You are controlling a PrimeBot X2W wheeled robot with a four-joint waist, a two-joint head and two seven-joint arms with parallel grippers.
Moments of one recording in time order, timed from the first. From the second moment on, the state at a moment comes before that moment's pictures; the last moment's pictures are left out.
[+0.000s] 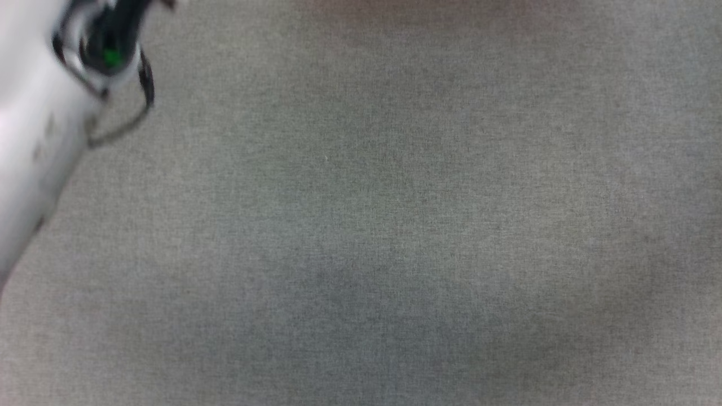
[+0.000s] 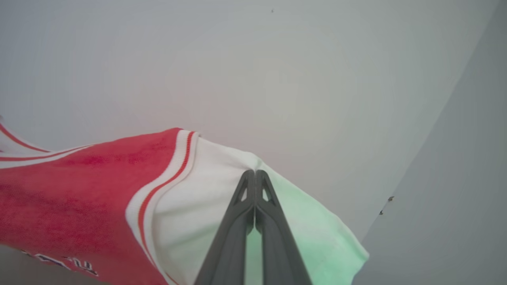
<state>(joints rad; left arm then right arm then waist) -1.48 0.55 -0.99 0.62 -1.31 -0.13 -0.26 -1.60 -0.69 1.04 0.90 1.08 0.13 -0.24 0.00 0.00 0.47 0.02</state>
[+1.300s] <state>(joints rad) -0.14 0.85 -0.66 -0.15 -1.26 -0.13 -0.26 -0.46 -1.27 0.96 -0.15 1.21 0.13 -0.03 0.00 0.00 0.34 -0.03</state>
